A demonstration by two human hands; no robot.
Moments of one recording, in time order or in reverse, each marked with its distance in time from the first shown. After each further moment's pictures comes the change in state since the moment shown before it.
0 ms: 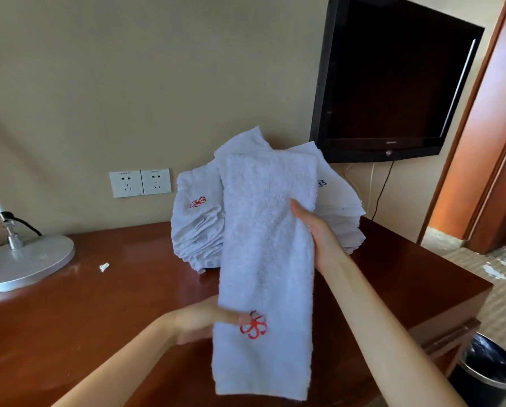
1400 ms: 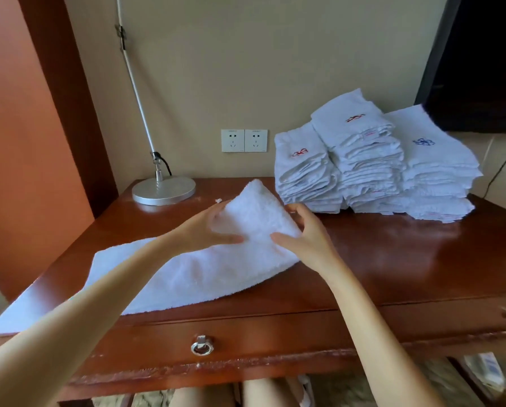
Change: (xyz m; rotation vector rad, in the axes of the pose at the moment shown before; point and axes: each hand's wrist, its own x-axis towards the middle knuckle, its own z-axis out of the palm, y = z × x) left_hand -0.186 -0.025 -0.072 0.849 0.745 0.009; right_hand -0.076 0.159 0.115 -0.862 -0.187 -0.267
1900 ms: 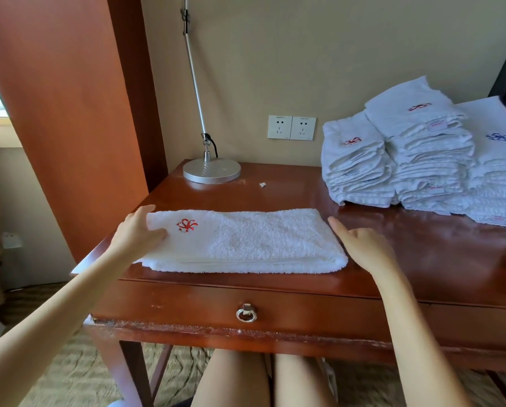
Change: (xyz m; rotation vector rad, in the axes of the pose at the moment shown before) left_hand -0.117 -0.107 -0.047 0.051 0.543 -0.553; right_hand -0.006 0.028 0.002 -0.525 0.002 0.325
